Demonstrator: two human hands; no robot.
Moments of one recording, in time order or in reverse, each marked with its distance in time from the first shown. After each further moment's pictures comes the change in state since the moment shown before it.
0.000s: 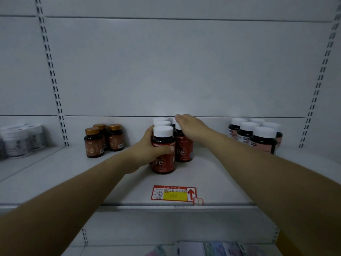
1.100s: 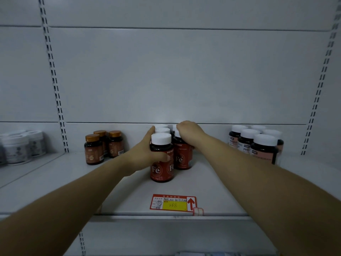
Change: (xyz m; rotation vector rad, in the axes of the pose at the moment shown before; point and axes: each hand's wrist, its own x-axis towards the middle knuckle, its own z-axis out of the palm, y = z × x) left_hand 0.008 0.005 -0.011 0.089 -0.086 0.056; right_hand 0.029 -0.001 0.009 -0.347 -0.016 -0.020
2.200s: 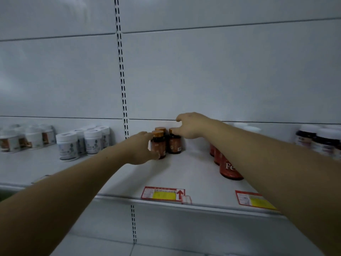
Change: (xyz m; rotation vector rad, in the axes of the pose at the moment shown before) left_hand -0.091 -0.022 -0.161 1.030 0.182 -0.223; right_hand 0.005 -0.175 0.016 -0.108 -0.118 -0.219
